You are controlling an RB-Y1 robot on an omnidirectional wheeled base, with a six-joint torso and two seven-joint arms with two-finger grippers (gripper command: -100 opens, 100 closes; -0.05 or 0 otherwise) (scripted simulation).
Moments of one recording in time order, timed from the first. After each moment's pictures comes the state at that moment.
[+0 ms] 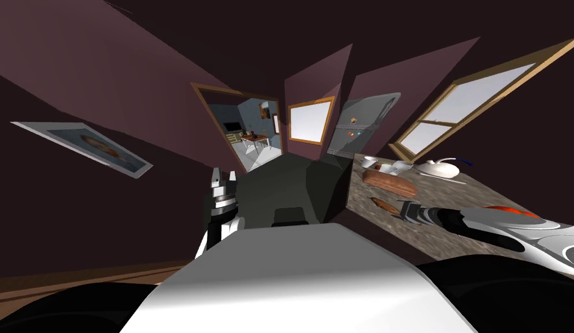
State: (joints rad) left arm 0.53 0.05 0.06 -2.27 0.06 -0.50 -0.03; right arm 0.51 -1.51 0.29 -1.04 0.58 -0.43 0.55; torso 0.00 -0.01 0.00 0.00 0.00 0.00
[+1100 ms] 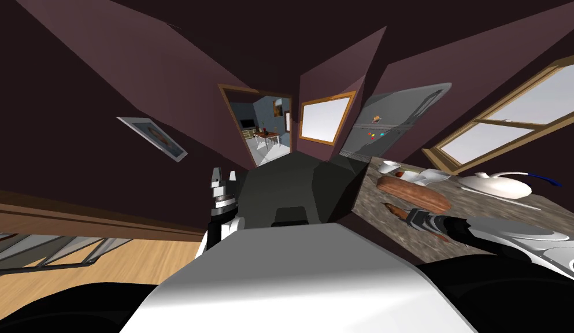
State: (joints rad) left arm 0.53 0.05 0.06 -2.27 0.06 -0.50 -0.03; right arm 0.51 -1.47 0.32 -0.99 0.57 -0.39 0.49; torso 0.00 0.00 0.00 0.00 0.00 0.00
